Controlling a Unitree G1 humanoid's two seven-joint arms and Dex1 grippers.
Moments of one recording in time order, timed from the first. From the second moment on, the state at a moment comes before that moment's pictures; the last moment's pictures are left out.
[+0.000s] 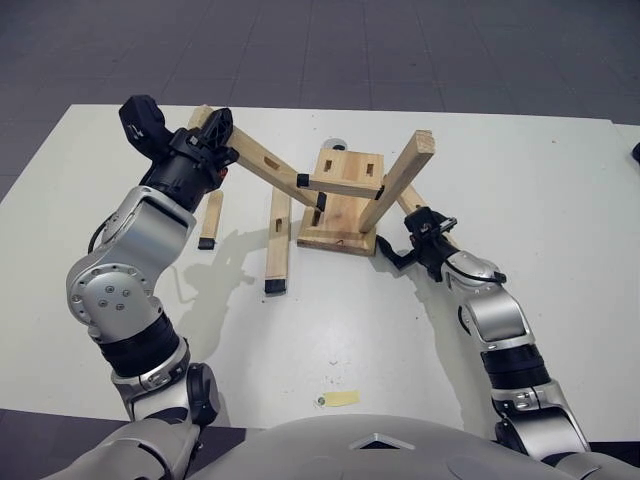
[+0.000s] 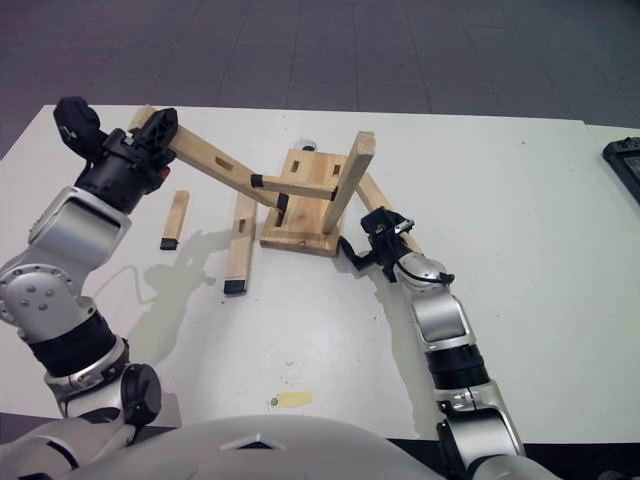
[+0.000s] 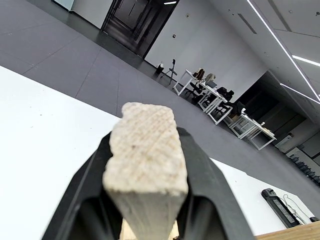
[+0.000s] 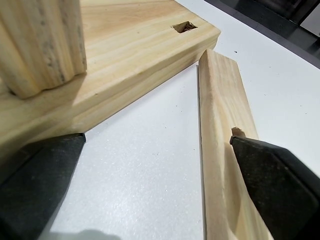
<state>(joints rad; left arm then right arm) -0.38 0.21 0.40 -0.51 -1.11 0.95 0.38 -0.16 -0.32 0.15 -0.04 -0.06 0.50 0.35</state>
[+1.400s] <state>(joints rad) -0.39 0.36 0.21 -0.47 -0.97 0.94 0.27 -0.16 -0.31 0.16 -0.04 -0.08 0.48 0.31</state>
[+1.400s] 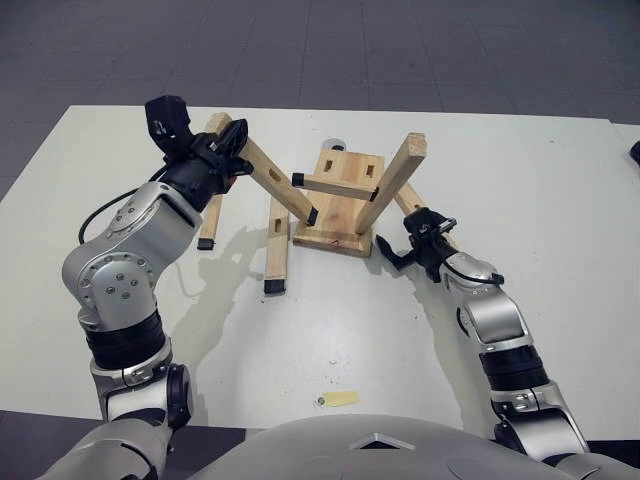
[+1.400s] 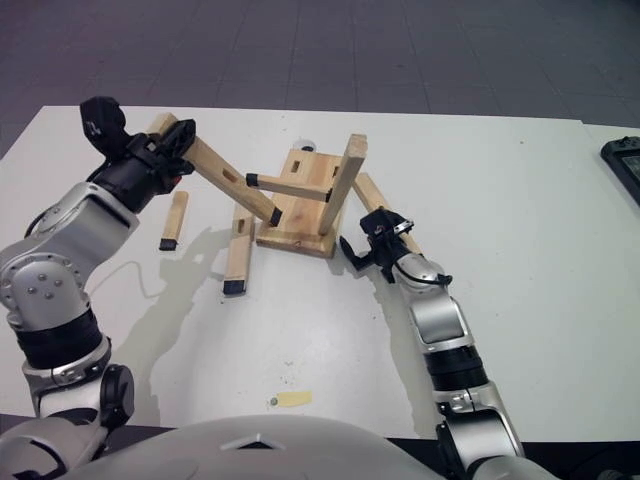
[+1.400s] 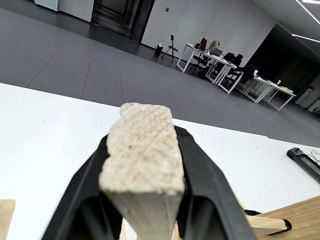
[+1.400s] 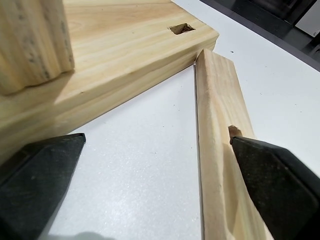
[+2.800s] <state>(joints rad) -0.36 0.29 -0.03 -0.44 -0.58 0.74 0.11 -0.54 -0.31 0.38 -0.49 0.00 0.61 0.20</state>
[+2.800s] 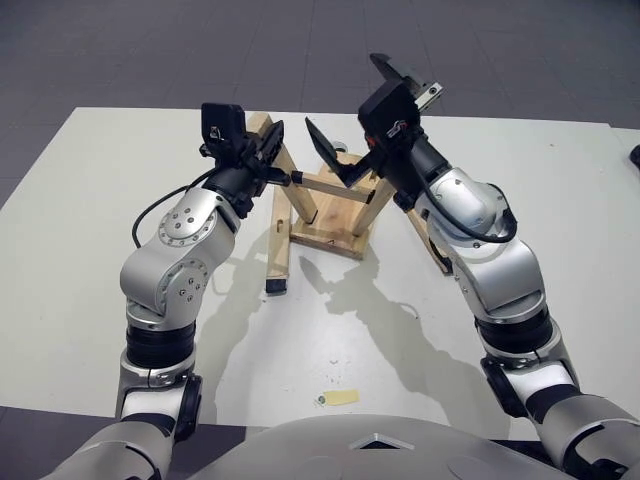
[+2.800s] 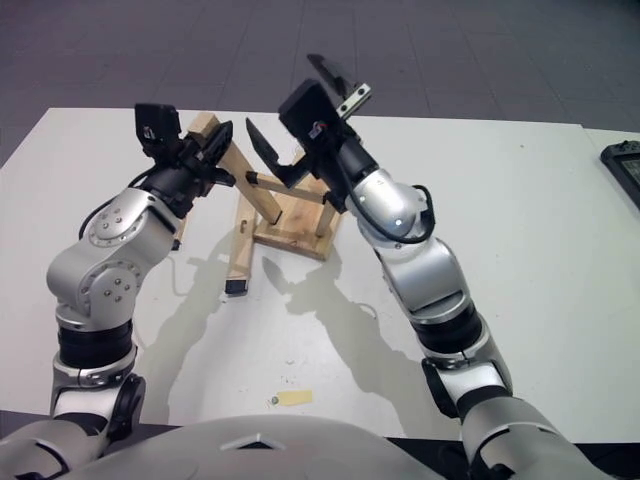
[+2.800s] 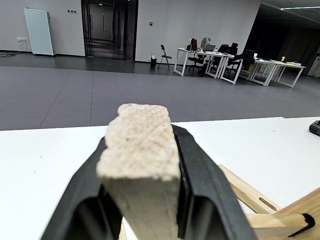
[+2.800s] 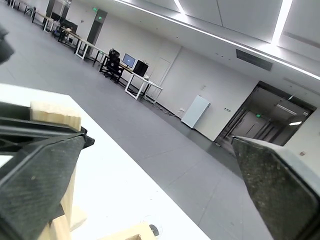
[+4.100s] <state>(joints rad) -0.33 0.17 -0.03 -0.47 -0.46 0.72 0.12 -0.58 -0.13 0.51 -0.20 -0.58 0.56 0.23</state>
